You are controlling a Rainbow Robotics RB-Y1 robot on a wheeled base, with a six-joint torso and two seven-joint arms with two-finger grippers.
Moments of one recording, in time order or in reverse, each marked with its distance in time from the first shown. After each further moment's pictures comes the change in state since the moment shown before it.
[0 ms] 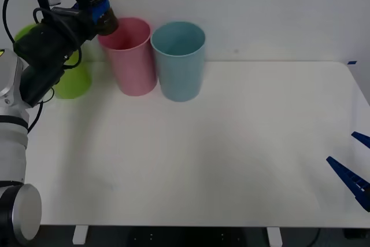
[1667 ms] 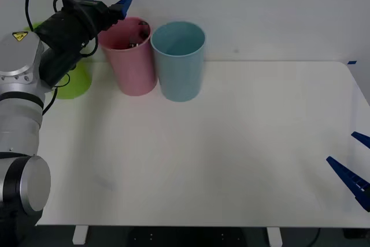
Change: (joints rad) right arm 0.000 0.000 0.000 0.000 0.000 0.000 0.000; left arm -0.134 -0.004 -0.031 0.180 -0.008 0.038 -0.028
